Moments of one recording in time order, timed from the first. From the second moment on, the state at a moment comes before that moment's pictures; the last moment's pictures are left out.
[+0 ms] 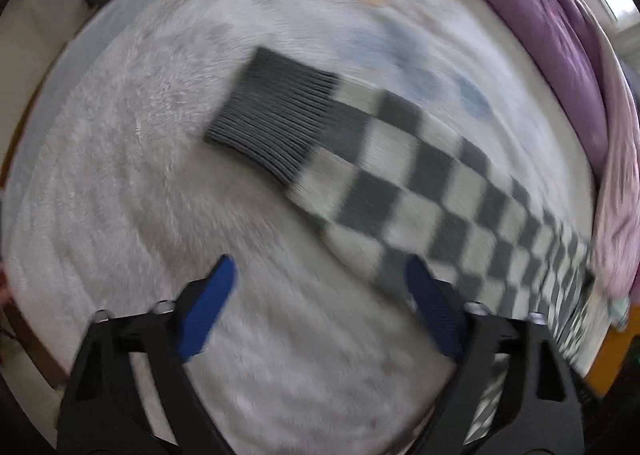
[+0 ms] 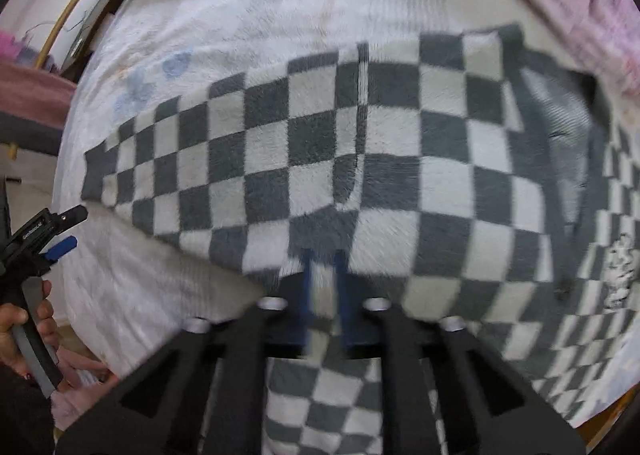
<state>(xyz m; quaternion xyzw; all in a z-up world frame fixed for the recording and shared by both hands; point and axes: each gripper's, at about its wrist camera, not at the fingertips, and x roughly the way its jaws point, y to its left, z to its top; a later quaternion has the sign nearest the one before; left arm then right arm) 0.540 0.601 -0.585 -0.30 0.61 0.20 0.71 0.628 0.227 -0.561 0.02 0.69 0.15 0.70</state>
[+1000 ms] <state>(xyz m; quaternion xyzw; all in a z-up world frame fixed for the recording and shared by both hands) 0.570 0.608 -0.511 -0.29 0.48 0.18 0.81 0.661 0.234 -0.664 0.01 0.74 0.17 0.66</state>
